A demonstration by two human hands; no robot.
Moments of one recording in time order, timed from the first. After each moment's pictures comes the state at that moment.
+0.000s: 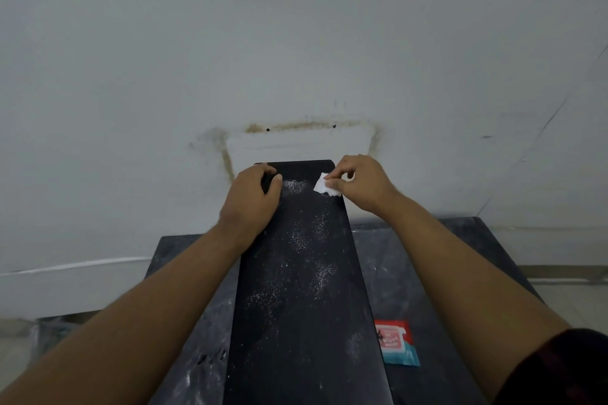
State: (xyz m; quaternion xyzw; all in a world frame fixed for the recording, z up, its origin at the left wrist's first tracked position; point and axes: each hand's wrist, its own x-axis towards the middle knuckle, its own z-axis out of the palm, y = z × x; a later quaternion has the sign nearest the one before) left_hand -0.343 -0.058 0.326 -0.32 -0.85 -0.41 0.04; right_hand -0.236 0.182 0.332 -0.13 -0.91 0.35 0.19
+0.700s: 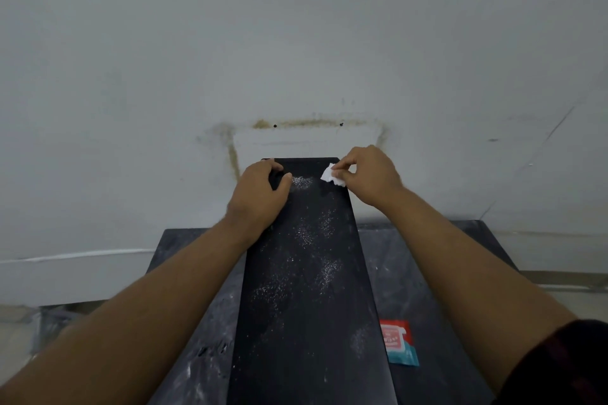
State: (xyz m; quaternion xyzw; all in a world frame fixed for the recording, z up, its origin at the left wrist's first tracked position) left_hand -0.340 -0.057 0.327 -0.30 -0.86 -0.41 0.05; right_hand -0.240 0.177 0.350 -0.14 -0.94 0.26 0.19
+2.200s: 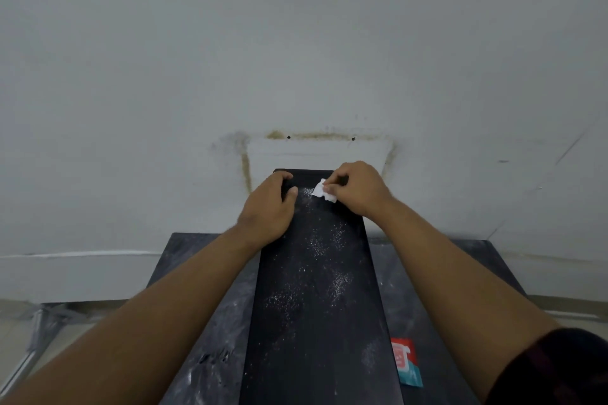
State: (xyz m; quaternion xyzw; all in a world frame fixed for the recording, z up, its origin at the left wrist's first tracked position) left_hand -0.340 -0.069 0.331 -0.32 -0.87 -0.38 -0.02; right_hand -0.267 0.149 0.349 -0.14 -0.93 0.30 0.16
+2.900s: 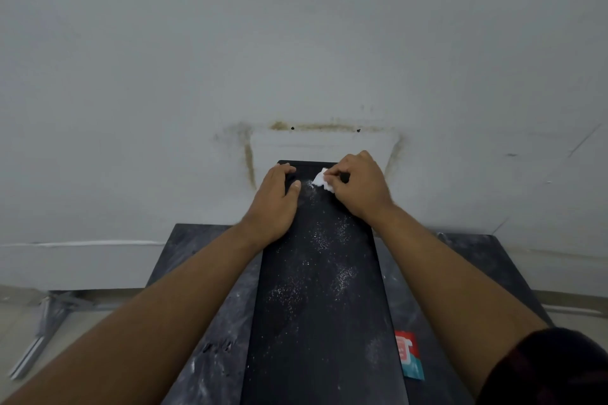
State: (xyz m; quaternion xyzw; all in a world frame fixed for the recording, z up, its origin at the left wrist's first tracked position) left_hand -0.335 -0.067 0.322 -0.31 -0.85 -0.43 -0.04; right_hand -0.267 0.137 0.333 -0.10 -0.93 0.24 0.26
